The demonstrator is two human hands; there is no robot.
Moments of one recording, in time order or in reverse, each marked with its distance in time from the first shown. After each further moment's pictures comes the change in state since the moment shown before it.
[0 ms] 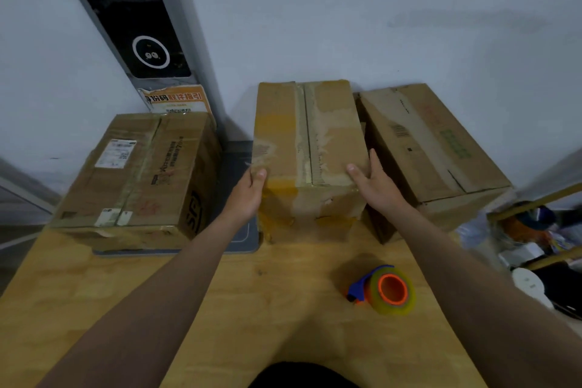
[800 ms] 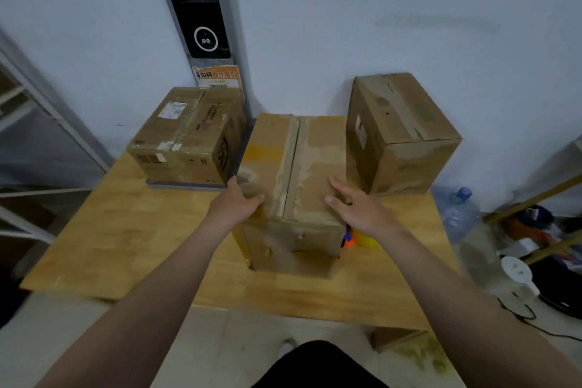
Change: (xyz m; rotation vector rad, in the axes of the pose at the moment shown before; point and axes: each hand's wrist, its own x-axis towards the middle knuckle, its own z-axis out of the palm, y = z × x) left_hand -0.283 -0.043 0.003 0.467 0.041 -0.239; right_hand -0.271 0.071 -0.006 -0.284 -0.258 -0.239
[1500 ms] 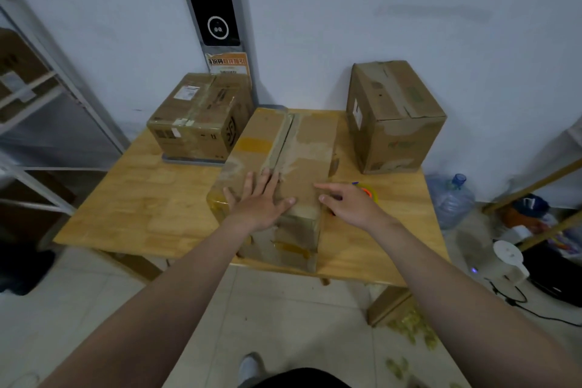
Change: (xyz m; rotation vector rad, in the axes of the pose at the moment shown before) left_hand -0.129 0.002 0.065 0.413 -0.066 0.201; right_hand -0.102 0.008 0.030 0.018 -0.011 -0.163
